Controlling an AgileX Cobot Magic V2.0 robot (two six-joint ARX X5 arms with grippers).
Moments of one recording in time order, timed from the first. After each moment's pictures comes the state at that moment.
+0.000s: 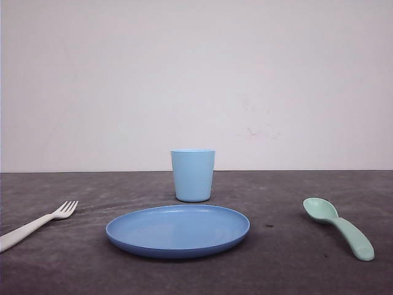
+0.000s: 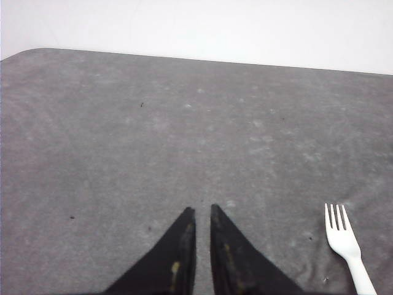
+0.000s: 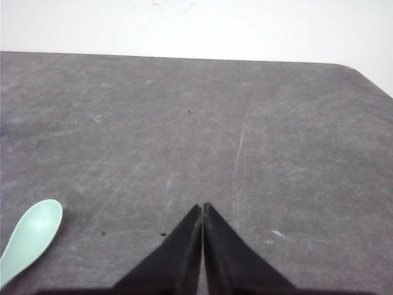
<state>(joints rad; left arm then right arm) -0.05 0.00 0.03 -0.18 -0.10 -0.07 0.06 0.01 0.02 -0.17 0.03 0.03</state>
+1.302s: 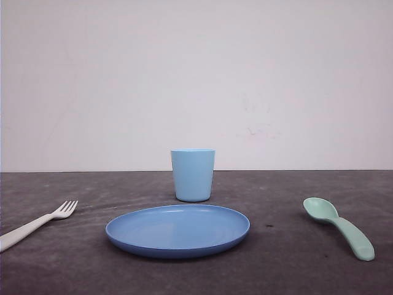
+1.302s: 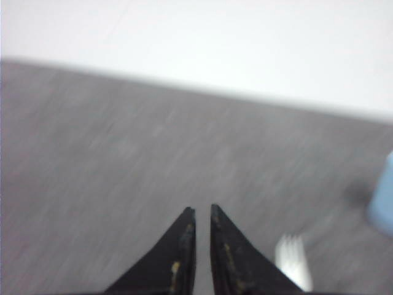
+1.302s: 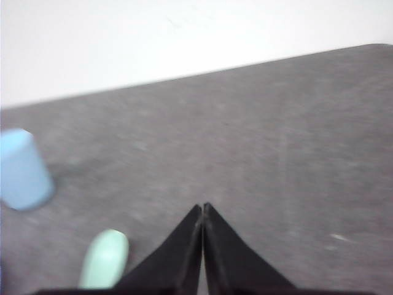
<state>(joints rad) -0.05 0.01 0.03 -0.02 0.01 -0.18 0.06 0.01 0.05 -0.13 -0.08 0.29</state>
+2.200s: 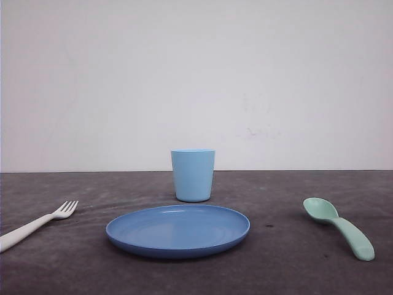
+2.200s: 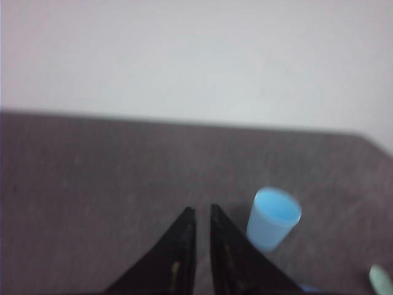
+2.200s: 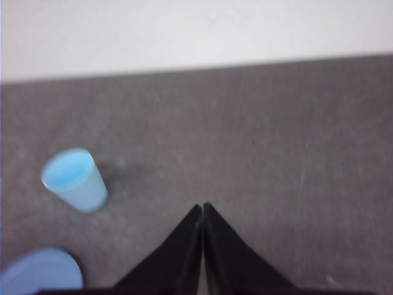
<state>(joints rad) -0.05 0.52 0.79 -0.47 0.26 -0.15 0.06 0.67 0.87 -0.63 -0.16 0.16</state>
